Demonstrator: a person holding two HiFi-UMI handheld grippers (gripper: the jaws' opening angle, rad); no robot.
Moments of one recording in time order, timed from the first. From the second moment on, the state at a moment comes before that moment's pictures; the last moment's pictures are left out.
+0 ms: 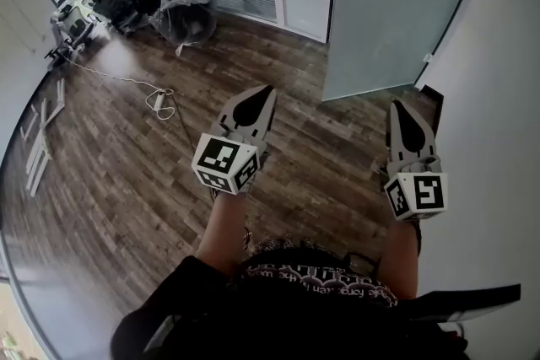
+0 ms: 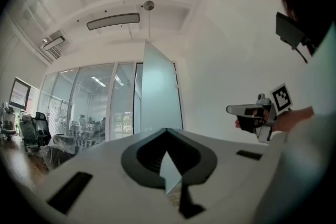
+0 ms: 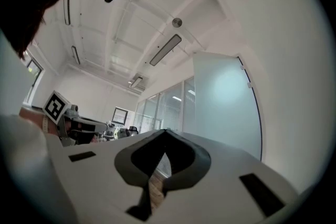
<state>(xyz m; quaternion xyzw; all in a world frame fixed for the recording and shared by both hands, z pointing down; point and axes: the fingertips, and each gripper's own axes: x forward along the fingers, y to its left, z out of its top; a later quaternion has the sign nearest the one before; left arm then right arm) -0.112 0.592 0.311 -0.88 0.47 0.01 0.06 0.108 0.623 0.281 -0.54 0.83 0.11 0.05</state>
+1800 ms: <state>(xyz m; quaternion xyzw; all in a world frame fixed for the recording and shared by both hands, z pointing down) -0.092 0.244 0.325 -0.89 0.45 0.00 0.06 0.152 0.277 0.304 -0.62 0.78 0.08 0.06</state>
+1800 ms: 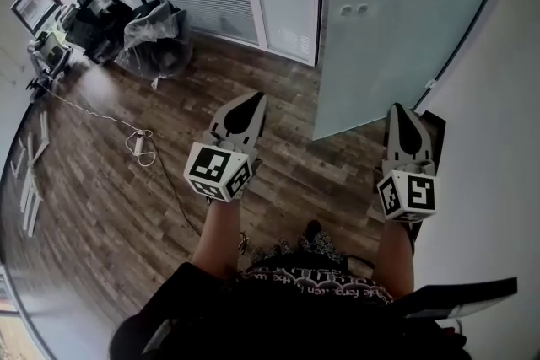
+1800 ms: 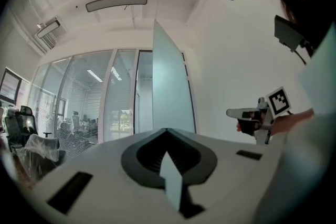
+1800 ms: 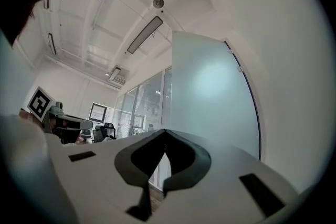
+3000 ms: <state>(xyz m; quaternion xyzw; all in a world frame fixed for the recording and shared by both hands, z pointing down) -0.077 -0.026 0.313 -0.88 0.46 0.01 0.07 0.169 0.000 0.329 -0.62 0.78 0.05 0.04</state>
